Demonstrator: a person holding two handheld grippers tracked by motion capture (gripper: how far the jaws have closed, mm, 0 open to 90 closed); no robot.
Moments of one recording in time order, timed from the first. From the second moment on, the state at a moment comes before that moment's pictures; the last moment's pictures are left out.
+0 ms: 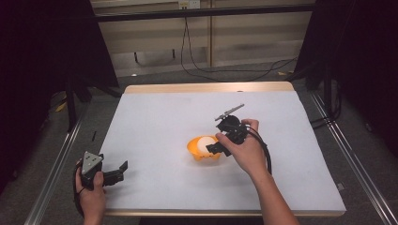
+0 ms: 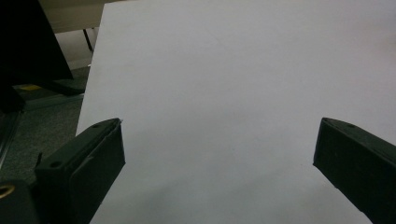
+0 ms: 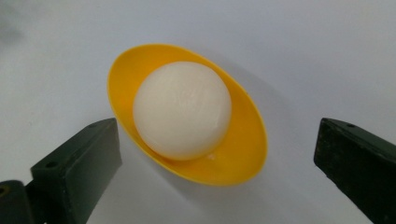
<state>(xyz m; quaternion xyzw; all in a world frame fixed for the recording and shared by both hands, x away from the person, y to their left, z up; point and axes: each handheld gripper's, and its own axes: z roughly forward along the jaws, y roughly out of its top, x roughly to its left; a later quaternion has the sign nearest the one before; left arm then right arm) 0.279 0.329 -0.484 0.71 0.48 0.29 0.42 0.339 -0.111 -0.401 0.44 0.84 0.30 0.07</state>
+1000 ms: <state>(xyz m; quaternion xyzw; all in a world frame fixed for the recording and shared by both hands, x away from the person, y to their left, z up) 0.279 0.331 -0.484 0.71 0.48 0.29 0.43 0.309 -0.206 -0.425 0.50 0.80 0.31 0.12</state>
